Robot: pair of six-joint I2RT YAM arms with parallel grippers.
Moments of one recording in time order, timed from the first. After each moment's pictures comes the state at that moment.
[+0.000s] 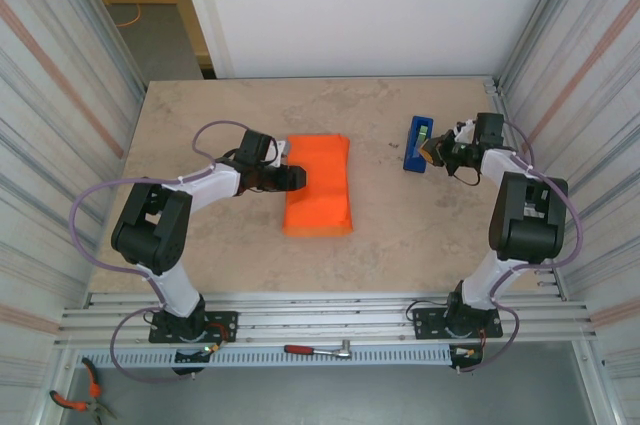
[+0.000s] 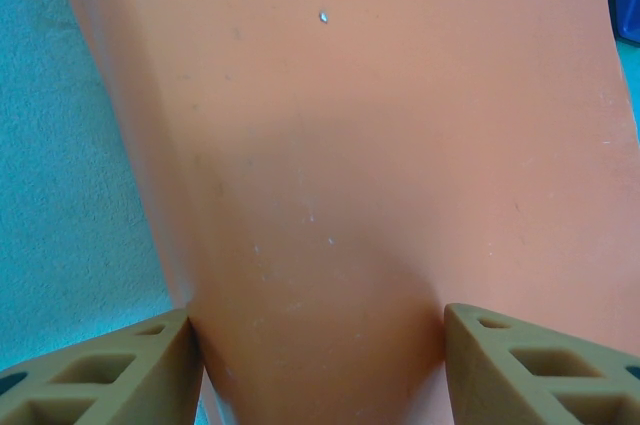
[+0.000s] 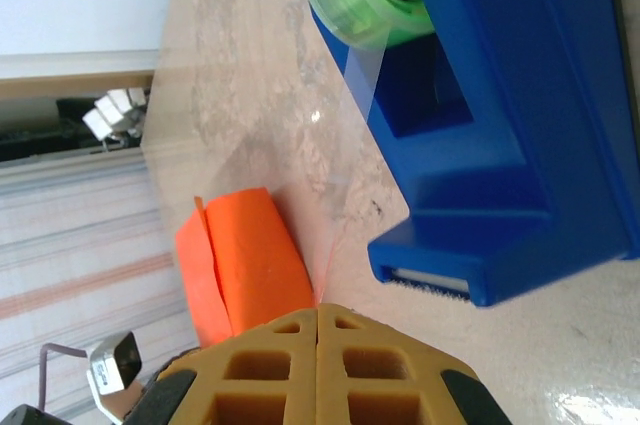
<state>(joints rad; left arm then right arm) -0.42 1.74 1.00 -0.20 0.38 -0.37 -0.17 1.72 1.04 -0.22 -0.78 0.76</state>
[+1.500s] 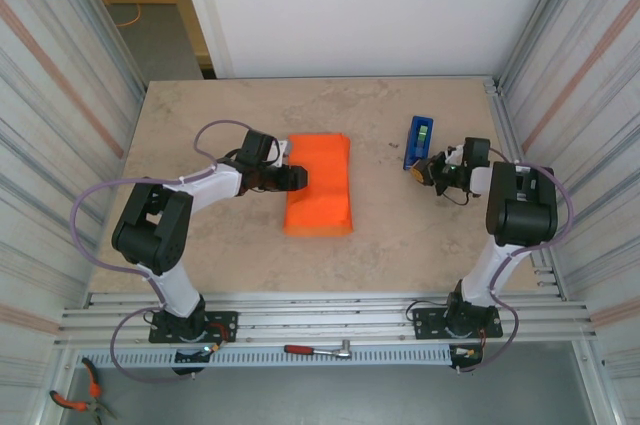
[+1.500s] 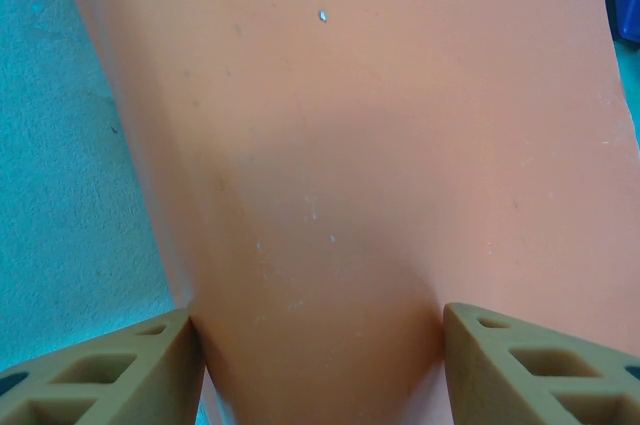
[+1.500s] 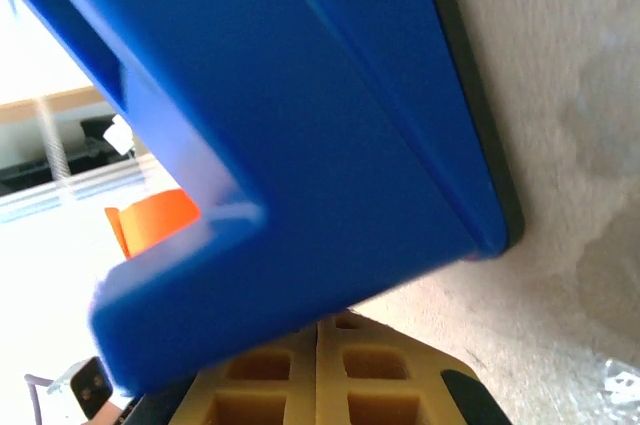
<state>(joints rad) -0.43 1.74 1.01 -0.19 0.36 -0.37 -0.15 1.85 0.85 0.09 -0.81 0.92</state>
